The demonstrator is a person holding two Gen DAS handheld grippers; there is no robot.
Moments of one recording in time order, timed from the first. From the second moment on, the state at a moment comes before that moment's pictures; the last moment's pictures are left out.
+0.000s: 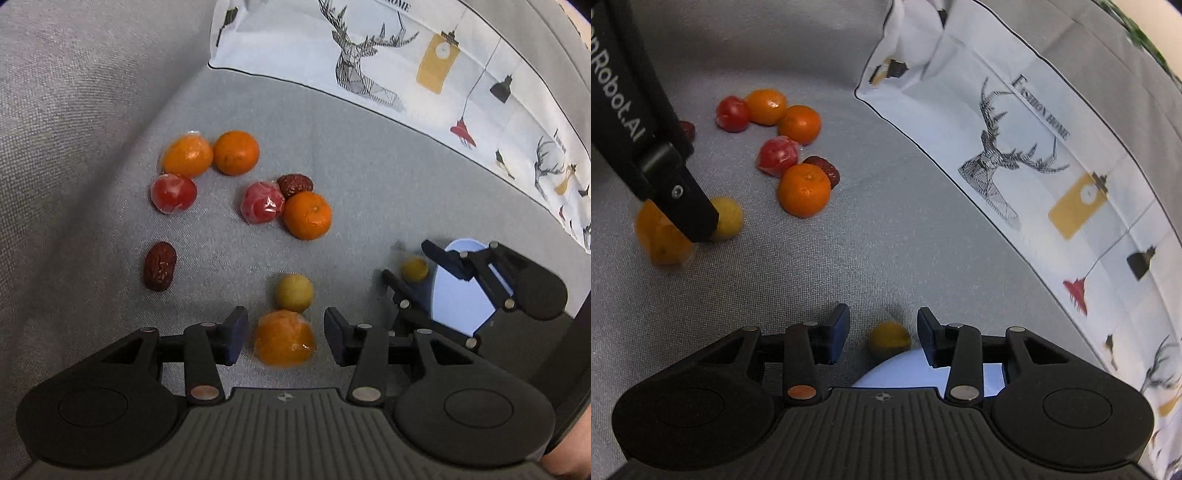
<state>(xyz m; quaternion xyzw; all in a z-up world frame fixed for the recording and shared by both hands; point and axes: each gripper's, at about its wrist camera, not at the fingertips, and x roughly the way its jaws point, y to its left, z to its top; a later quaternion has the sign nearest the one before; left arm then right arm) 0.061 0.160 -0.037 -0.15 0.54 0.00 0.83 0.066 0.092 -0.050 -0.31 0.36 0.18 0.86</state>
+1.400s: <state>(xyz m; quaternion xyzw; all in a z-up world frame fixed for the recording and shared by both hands) 0.025 0.019 0.012 -0.02 0.44 -0.08 0.89 0.023 -0.111 0.051 0.07 0.38 -0.02 0.92</state>
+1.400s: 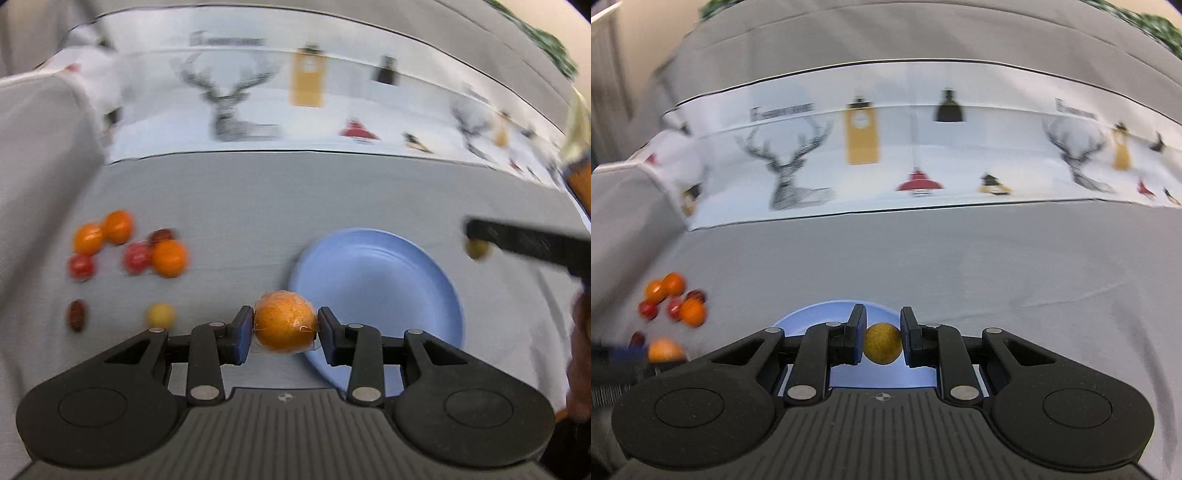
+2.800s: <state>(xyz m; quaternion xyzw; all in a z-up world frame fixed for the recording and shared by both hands) 0.030 -0.025 -0.002 0.05 0.39 -0.14 0.91 0.028 -0.111 0.031 0.05 0.40 0.00 0.92</state>
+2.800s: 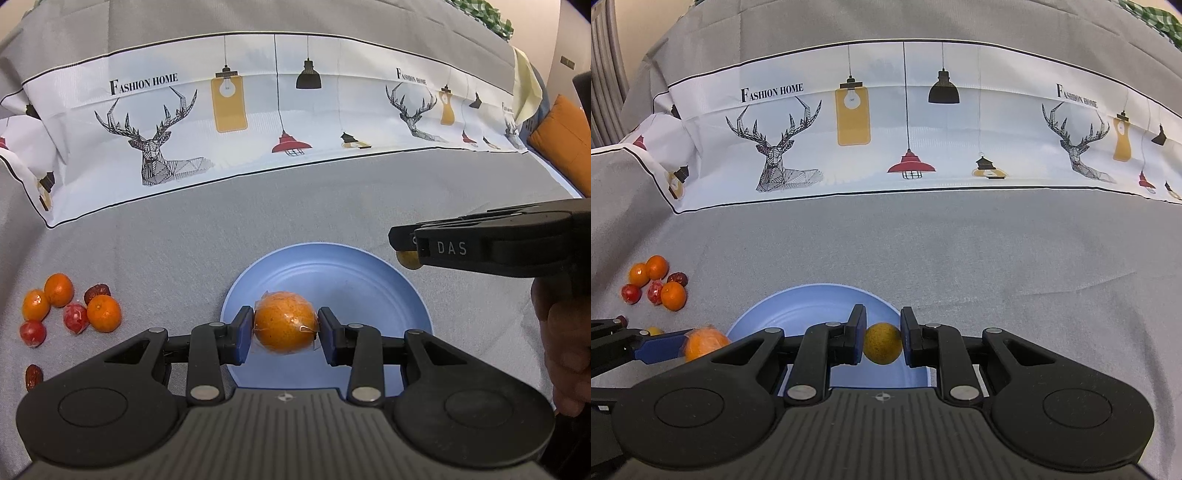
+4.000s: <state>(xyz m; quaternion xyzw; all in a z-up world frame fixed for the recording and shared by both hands) 0.031 -0.028 -0.004 0.04 0.40 -0.14 0.90 0.028 -0.106 0.028 0.03 0.41 0.00 0.91</state>
